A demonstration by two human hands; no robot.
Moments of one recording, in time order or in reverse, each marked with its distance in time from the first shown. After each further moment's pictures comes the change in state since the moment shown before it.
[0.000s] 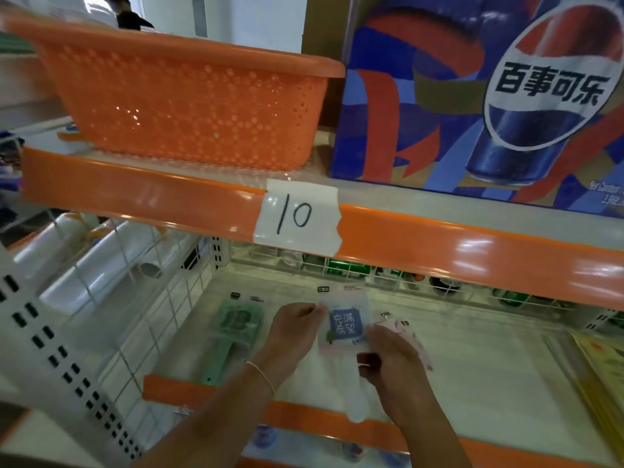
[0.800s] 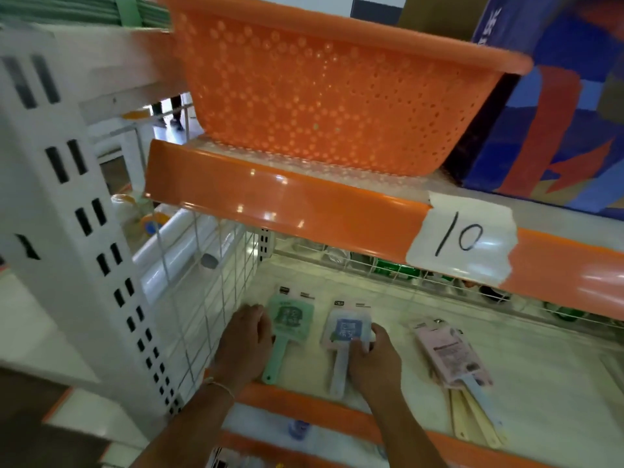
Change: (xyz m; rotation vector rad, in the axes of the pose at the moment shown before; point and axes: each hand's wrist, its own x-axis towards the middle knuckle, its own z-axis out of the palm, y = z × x) left_hand 0.030 -0.113 -0.150 0.590 0.187 0.114; right_hand 0.052 0.089 0.089 -0.922 0.223 -0.190
